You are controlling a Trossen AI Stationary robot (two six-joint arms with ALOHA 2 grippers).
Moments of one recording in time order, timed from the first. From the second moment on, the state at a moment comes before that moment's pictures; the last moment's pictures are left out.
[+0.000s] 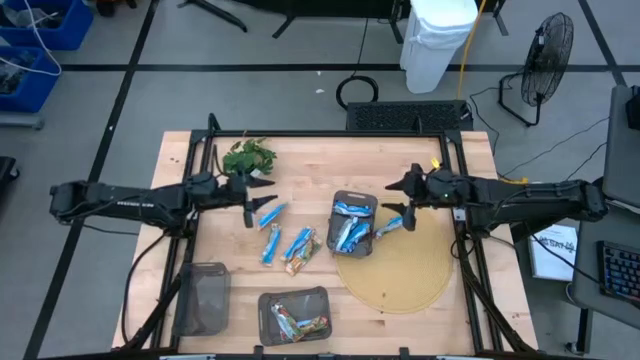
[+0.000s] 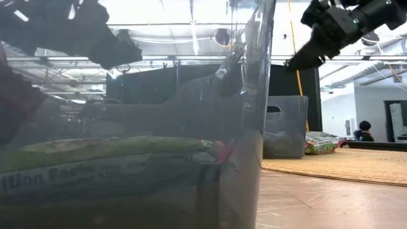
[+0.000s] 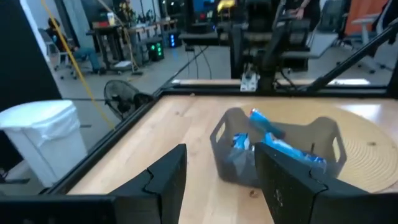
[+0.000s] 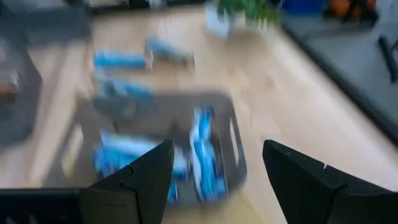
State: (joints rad) left arm 0.14 0.80 0.27 0.44 -0.06 0.07; right arm -0.09 0.76 0.52 -0.26 0.13 0.07
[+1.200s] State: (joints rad) left arm 0.15 0.77 0.26 0.44 -0.02 0.08; right arm 0.03 1.15 0.52 -0.56 0.14 0.15
